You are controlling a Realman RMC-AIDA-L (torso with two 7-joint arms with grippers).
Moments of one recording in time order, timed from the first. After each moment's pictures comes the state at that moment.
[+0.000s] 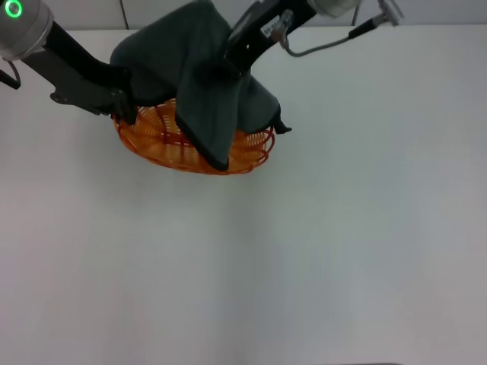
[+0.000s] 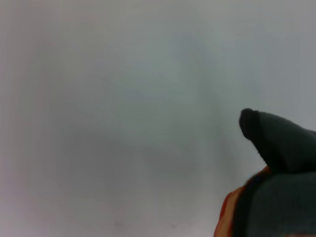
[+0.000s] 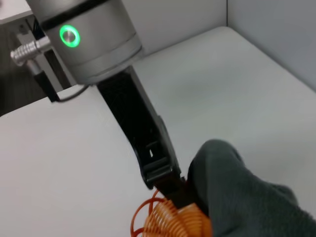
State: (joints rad) left arm -0.98 -1.96 0.91 0.94 -0.44 -1.69 0.22; right arm 1.07 2.06 -1.24 -0.94 0.88 1.44 -0.80
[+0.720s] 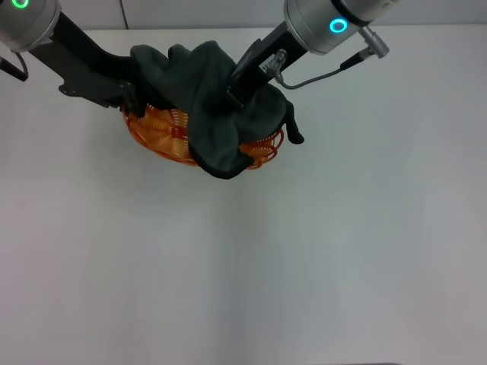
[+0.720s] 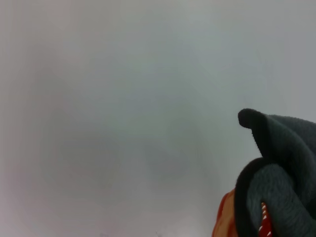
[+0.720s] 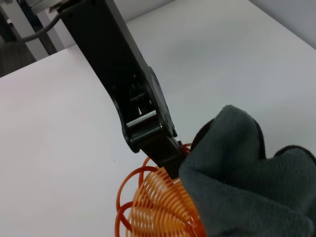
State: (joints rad) left arm -0.99 -1.96 0.91 0.94 -0.46 -1.69 0.22; right arm 1.11 2.07 -1.30 -0.75 0.87 1.33 -0.85
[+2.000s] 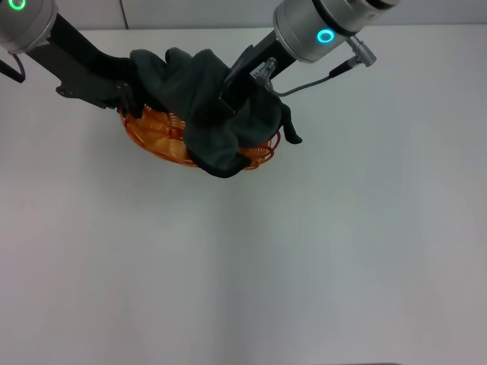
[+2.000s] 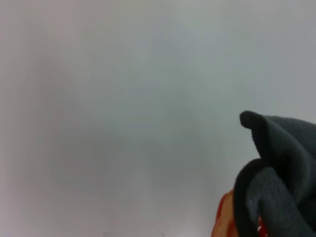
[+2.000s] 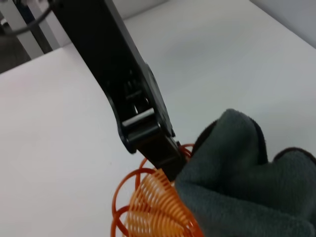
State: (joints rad) left arm -0.98 -1.96 0.91 0.94 -0.46 -1.68 0.22; right arm 1.12 2.07 -1.35 -0.70 0.90 1.27 -0.85
